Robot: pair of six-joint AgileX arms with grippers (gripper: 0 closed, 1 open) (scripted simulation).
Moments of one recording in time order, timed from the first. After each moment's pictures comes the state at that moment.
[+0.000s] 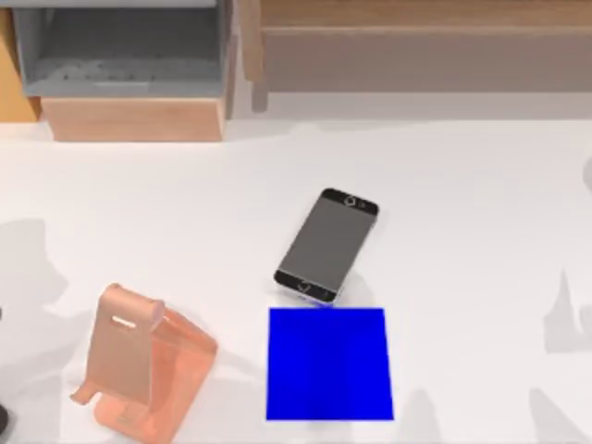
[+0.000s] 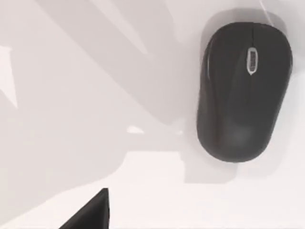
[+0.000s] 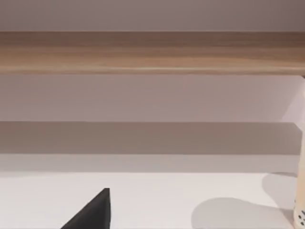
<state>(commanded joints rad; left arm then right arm) 0.17 1.26 0.83 -1.08 0.01 2.15 0.00 0.00 0.00 0.00 0.00 0.00</state>
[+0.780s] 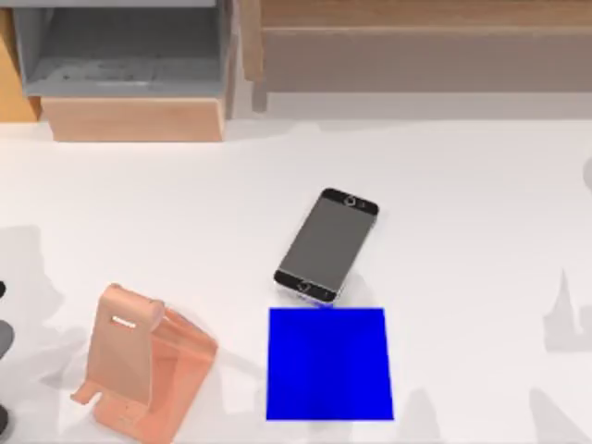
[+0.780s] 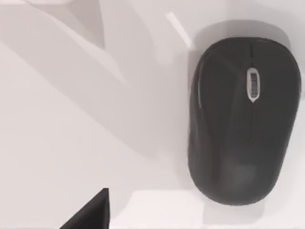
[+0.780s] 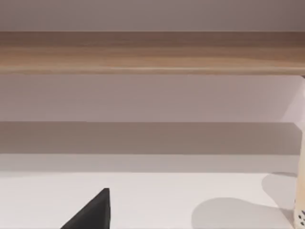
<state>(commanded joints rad) 0.17 1.35 0.75 -0.97 0.00 2.19 0.00 0.00 0.00 0.00 0.00 0.00</state>
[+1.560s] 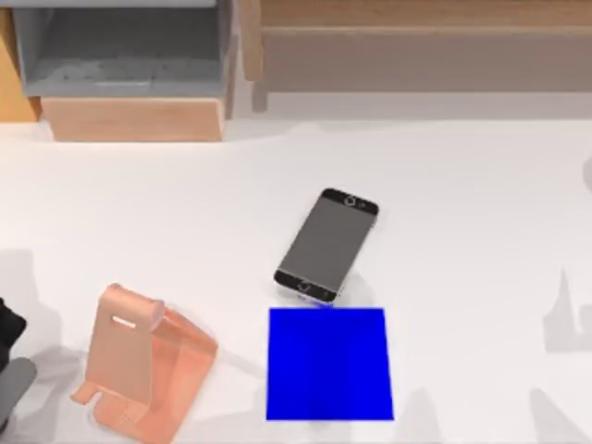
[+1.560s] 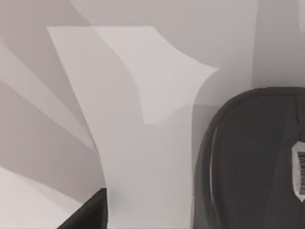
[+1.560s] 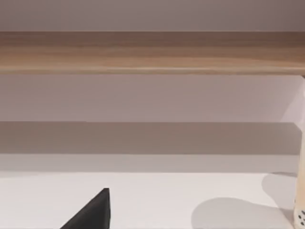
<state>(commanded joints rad) 0.18 1.47 0.58 -0.68 0.00 2.20 0.00 0.00 0.00 0.00 0.00 0.00</state>
